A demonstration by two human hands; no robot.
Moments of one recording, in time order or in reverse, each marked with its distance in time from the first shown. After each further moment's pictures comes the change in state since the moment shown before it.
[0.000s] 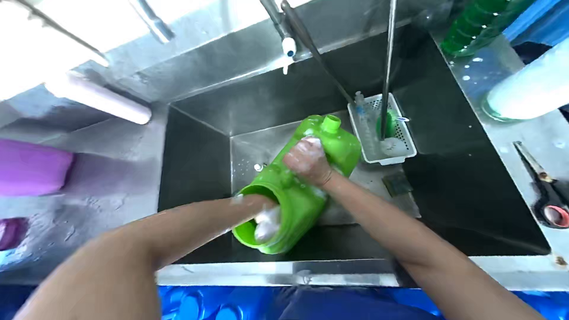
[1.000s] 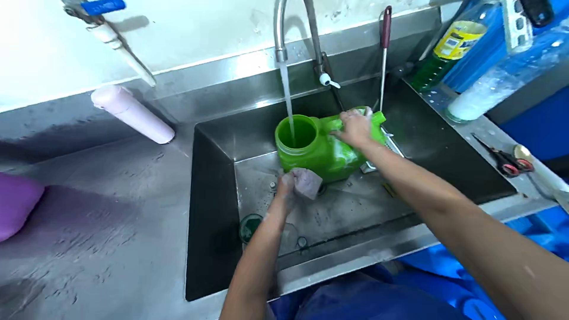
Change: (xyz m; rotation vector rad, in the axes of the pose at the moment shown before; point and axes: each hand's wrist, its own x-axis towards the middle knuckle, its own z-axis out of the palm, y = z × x) left_hand 0.255 -0.161 0.029 -1.236 0.429 0.434; right_hand 0.082 0.021 -0.012 -0.395 -0.740 0.809
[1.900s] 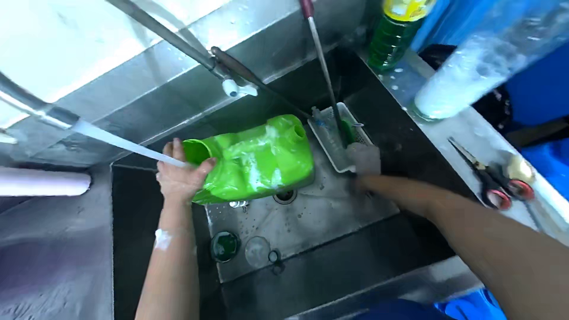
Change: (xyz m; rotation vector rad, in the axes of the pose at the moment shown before) left_hand 0.051 0.140 0.017 1.032 0.369 0.475; right_hand -0.071 0.259 0.115 0.126 -1.114 0.321
